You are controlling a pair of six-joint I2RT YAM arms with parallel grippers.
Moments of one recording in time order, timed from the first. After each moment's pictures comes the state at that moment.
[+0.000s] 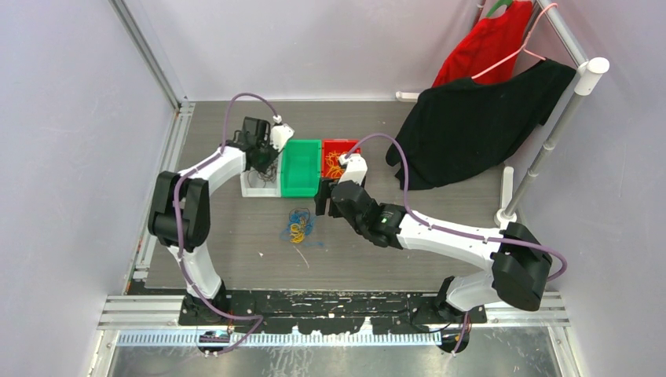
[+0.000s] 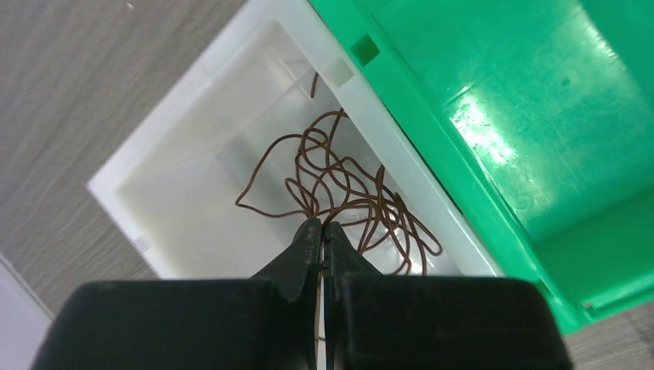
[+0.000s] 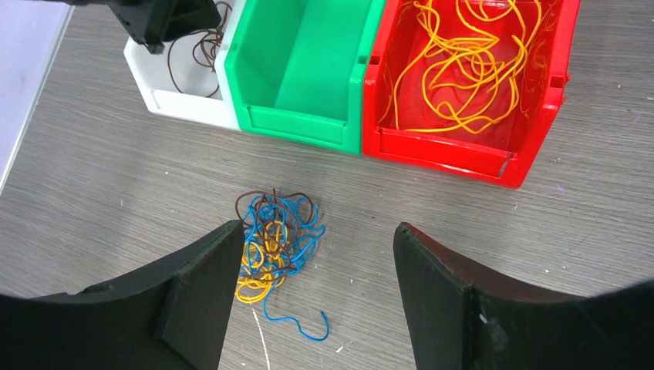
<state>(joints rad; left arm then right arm) -0.26 1.81 1.27 -0.33 0.01 0.50 1.02 1.37 0.90 -0.04 0.51 0.62</state>
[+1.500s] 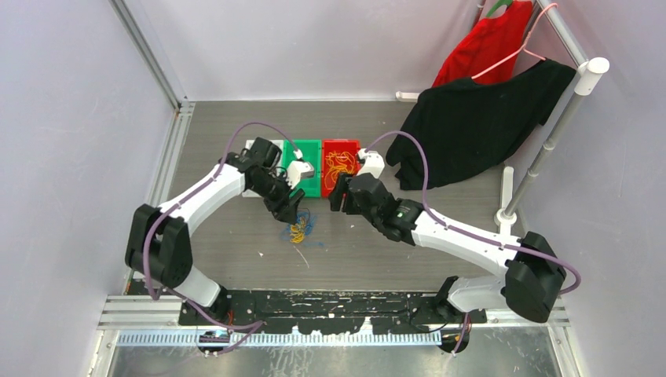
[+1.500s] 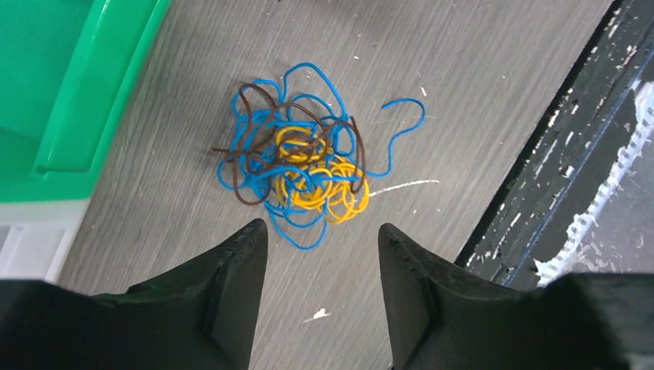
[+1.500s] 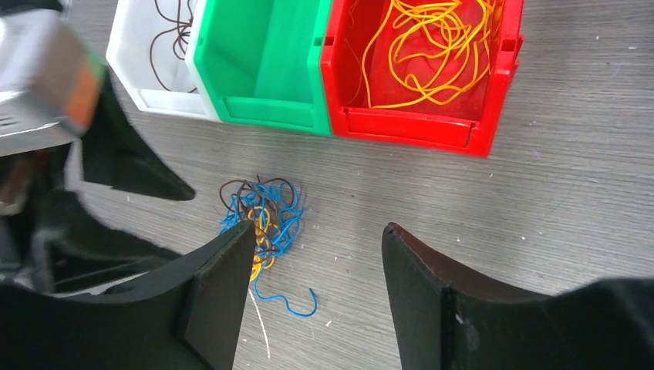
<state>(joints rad) -0.43 1.52 1.14 -0.84 0.55 0.47 0.90 1.28 0.86 -0.13 0.38 0.70</state>
